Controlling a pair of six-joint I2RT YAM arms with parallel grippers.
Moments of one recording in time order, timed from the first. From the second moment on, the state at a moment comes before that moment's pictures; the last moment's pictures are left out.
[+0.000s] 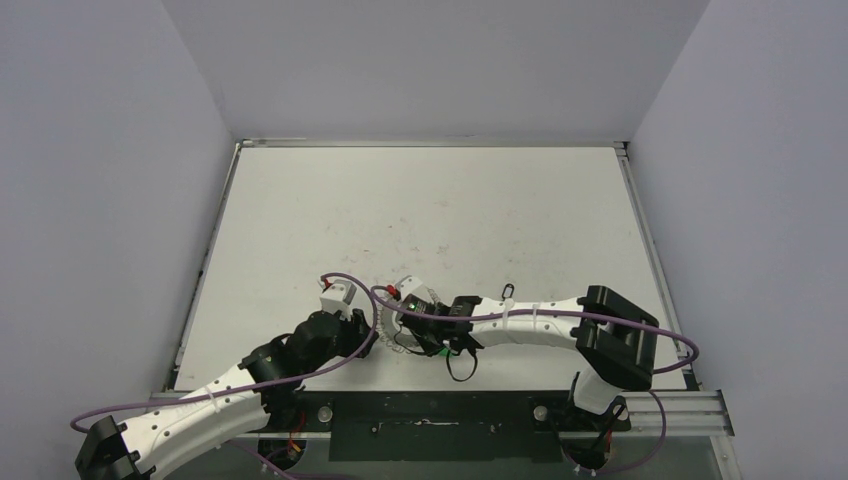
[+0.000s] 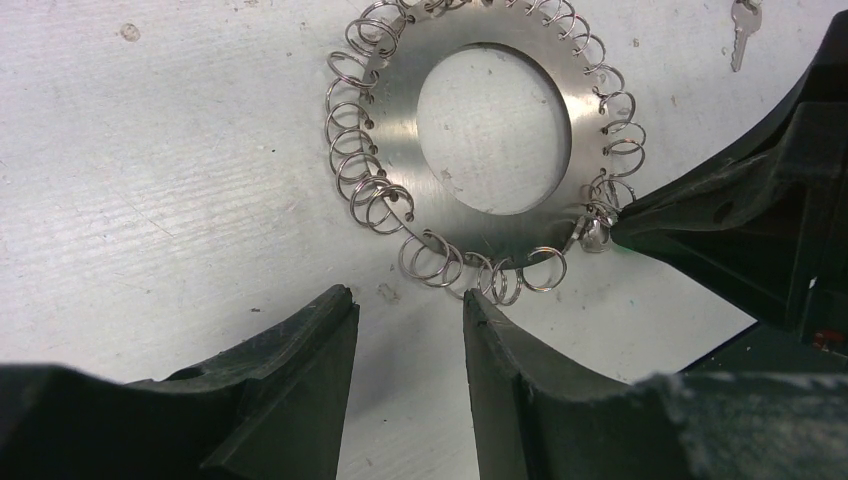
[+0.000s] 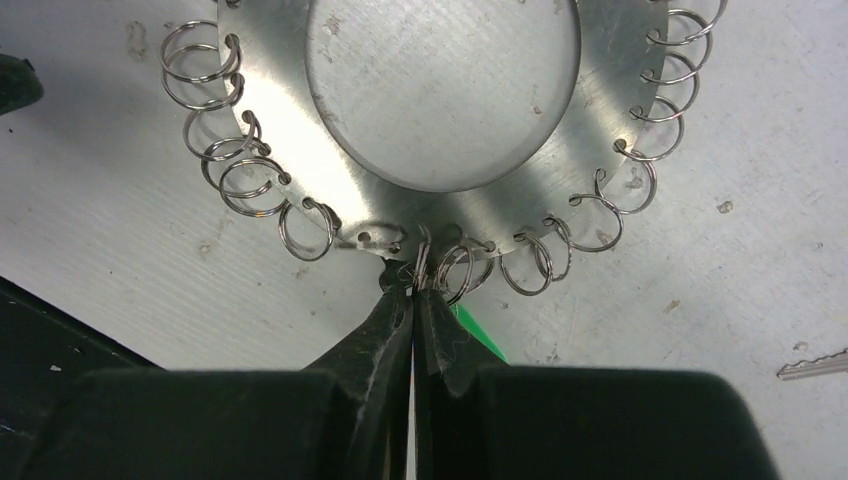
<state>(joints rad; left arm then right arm) -0.90 0.55 0.21 -0.24 -0.24 -0.63 1.21 1.65 0.97 -0.46 0.24 0.45</state>
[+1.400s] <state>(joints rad) -0.90 0.55 0.21 -0.24 -0.24 -0.62 1.20 1.65 1.05 -0.45 0.26 0.39</state>
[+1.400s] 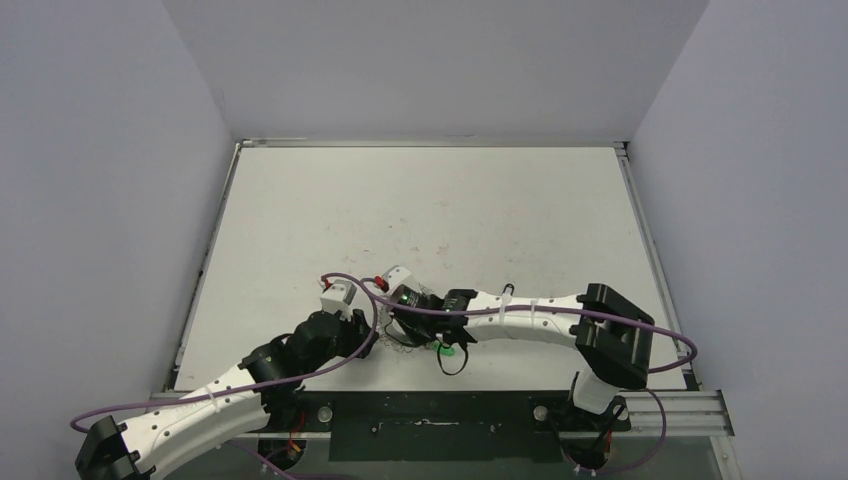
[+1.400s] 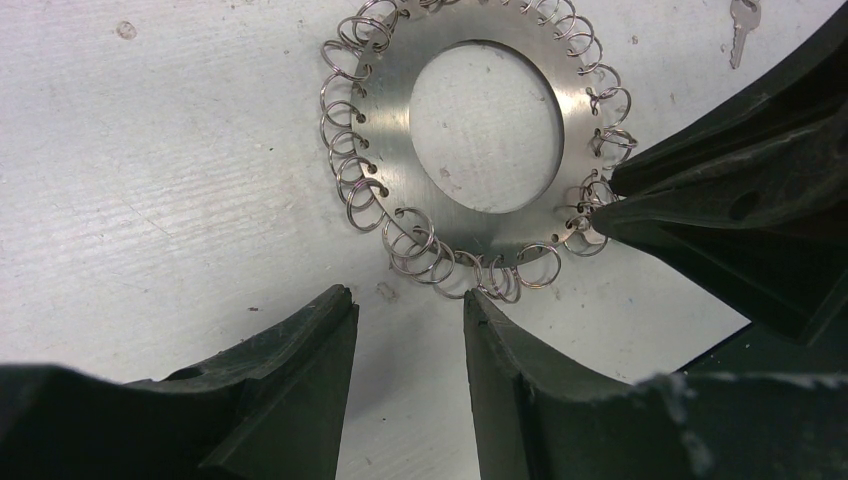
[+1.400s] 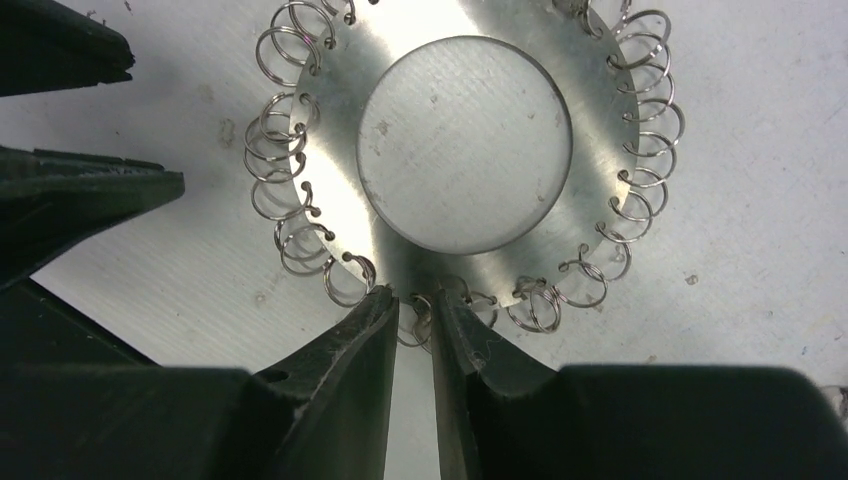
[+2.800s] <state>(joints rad) -0.90 0.55 0.21 -0.27 -0.23 -0.63 1.20 1.72 1.07 -0.54 0.28 0.38</state>
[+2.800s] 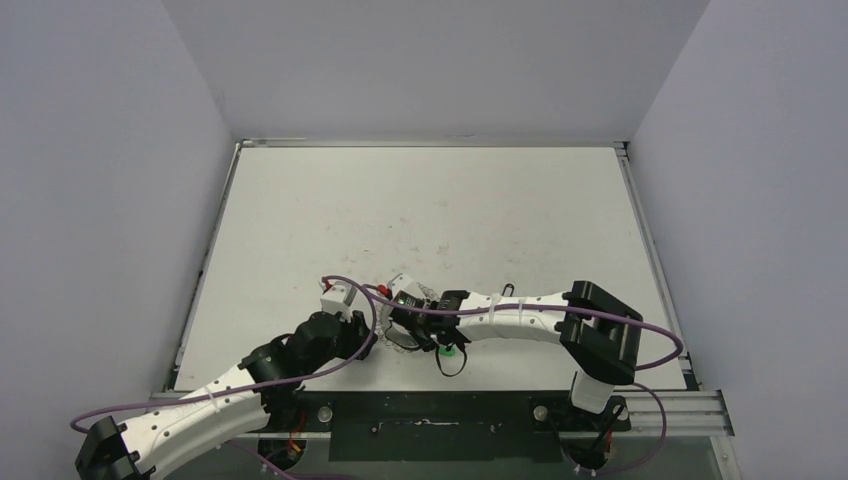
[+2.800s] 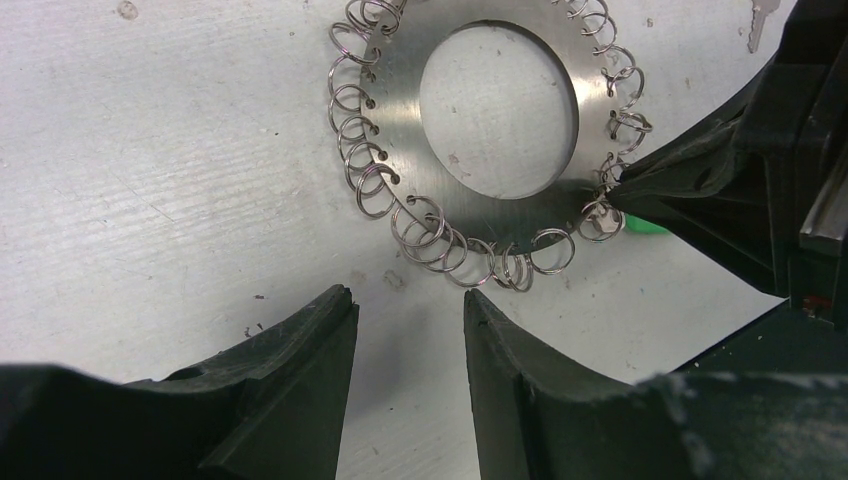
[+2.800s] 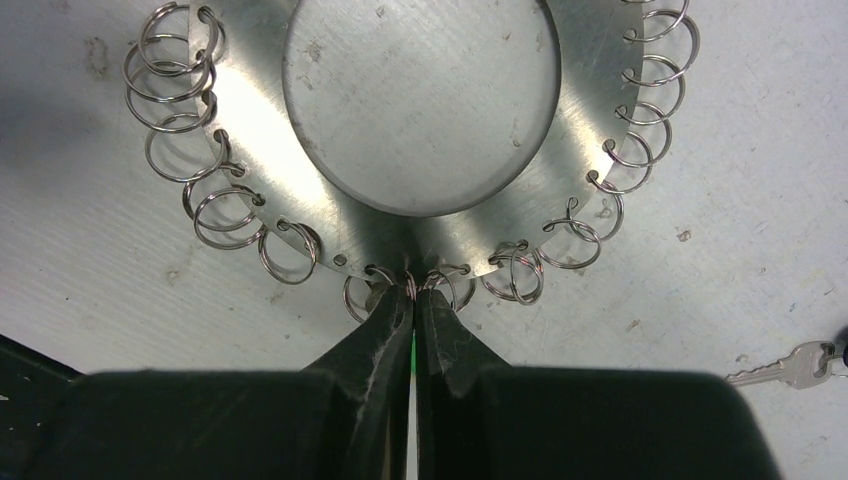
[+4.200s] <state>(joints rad) -0.99 0.71 0.18 0.29 0.09 -0.18 1.05 1.24 0.91 -0.28 -0.12 0.04</state>
